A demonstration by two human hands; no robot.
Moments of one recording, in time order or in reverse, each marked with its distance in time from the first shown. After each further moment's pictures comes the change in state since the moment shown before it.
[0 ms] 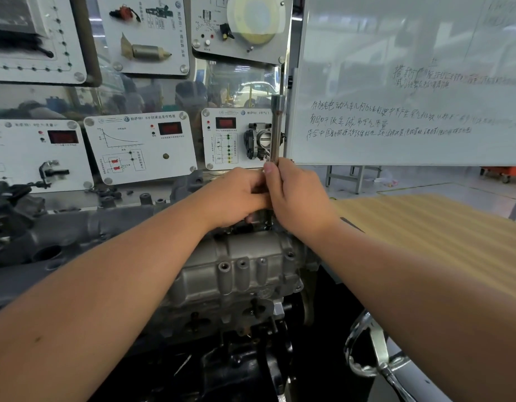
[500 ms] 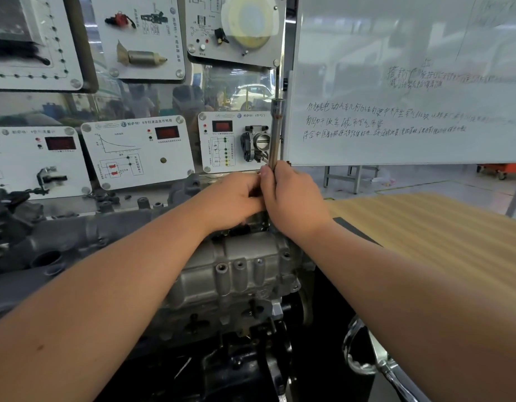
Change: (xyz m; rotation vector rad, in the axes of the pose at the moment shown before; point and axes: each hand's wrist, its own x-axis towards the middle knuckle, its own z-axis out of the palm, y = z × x) left_hand -0.001 0.001 0.002 0.073 0.019 0.001; right_hand 0.000 0.000 0.003 -0.063 0.035 0.051
